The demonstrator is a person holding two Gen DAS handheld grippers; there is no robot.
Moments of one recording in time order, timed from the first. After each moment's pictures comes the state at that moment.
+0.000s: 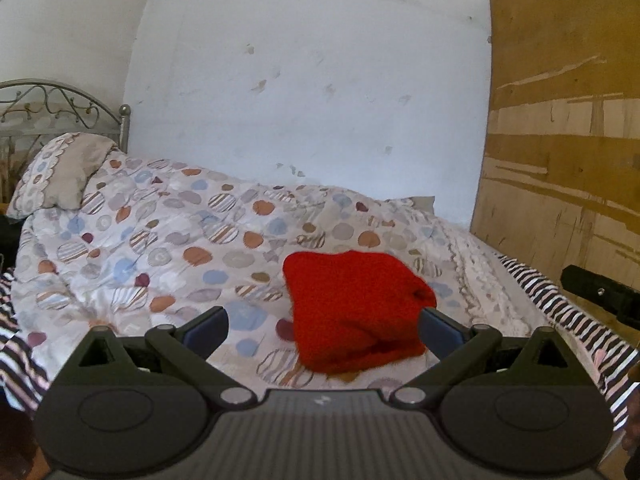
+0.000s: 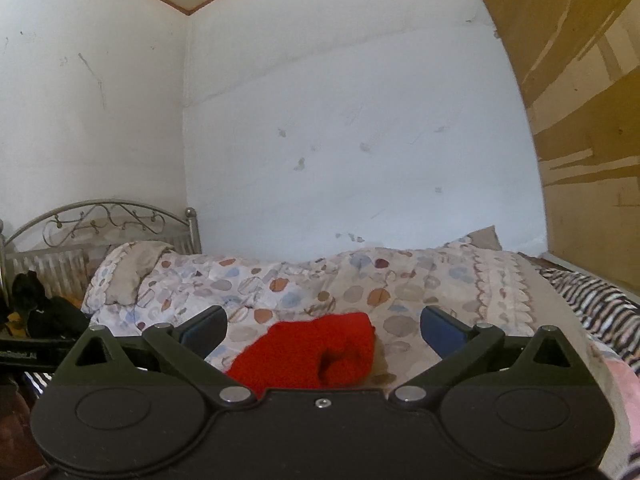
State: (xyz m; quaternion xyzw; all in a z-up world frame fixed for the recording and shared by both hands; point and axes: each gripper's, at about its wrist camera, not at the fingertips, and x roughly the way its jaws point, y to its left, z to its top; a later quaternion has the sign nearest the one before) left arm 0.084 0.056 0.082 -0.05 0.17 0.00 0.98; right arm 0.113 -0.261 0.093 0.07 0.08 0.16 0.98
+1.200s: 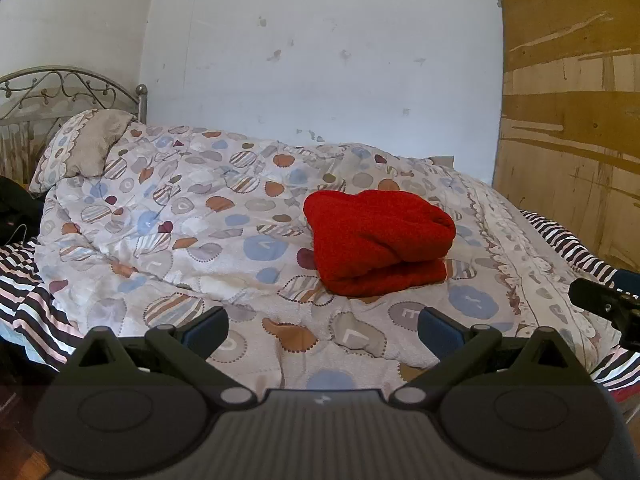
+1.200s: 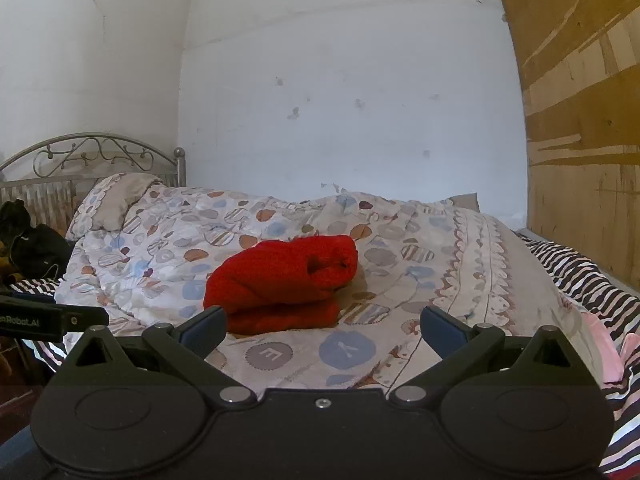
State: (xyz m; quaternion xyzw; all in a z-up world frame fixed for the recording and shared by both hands) left arm 0.051 0.045 0.024 -0.03 0.22 0.03 0.98; right arm 0.066 -0.245 0.031 0.00 0.14 0.14 0.98
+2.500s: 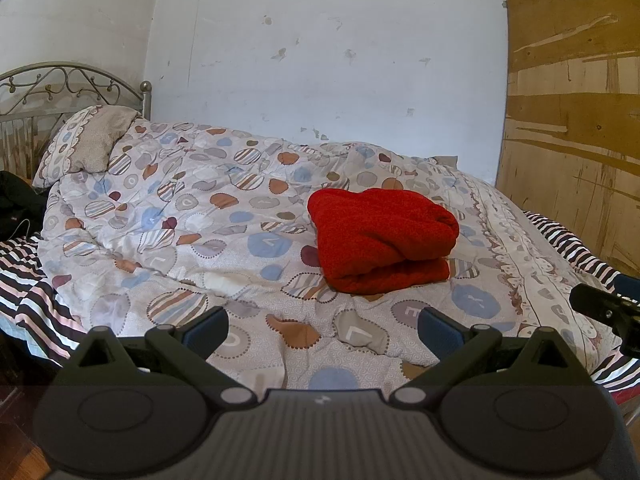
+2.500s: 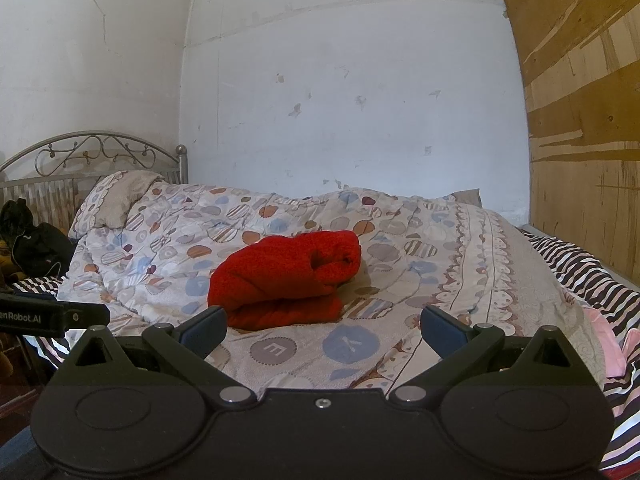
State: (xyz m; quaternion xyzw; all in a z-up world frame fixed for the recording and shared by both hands) left arm 0.050 0.047 0.024 -0.03 0.22 0.03 0.98; right arm 0.063 -0.245 0.030 0.00 0.14 0.14 0.98
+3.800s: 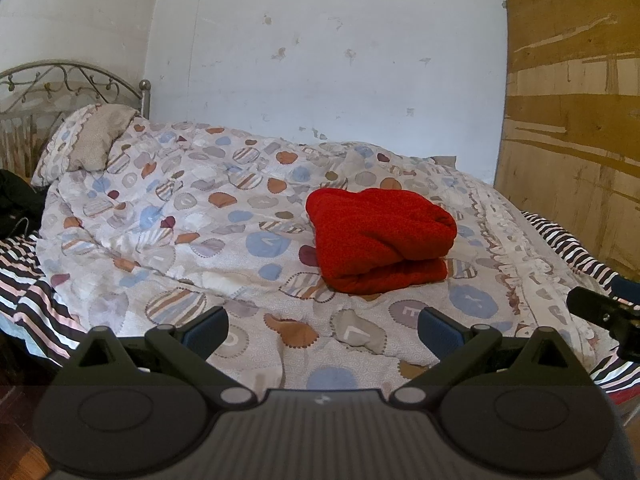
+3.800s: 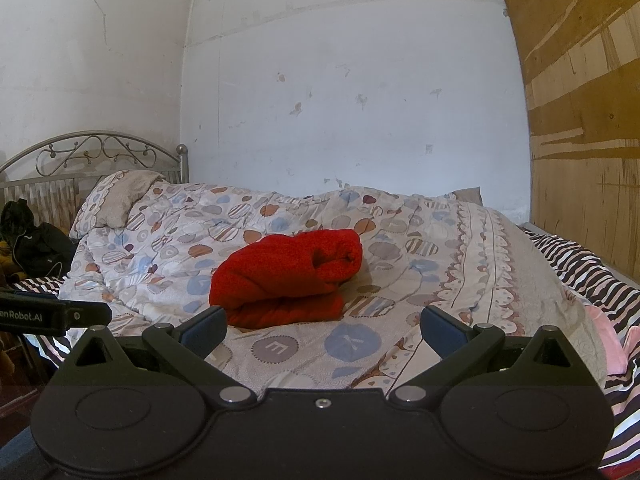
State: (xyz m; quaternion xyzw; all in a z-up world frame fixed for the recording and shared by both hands) left arm 0.049 0.049 0.024 -0.04 0.22 0.02 0.97; right arm 0.064 -0.245 0.031 0.01 0.14 0.14 0.98
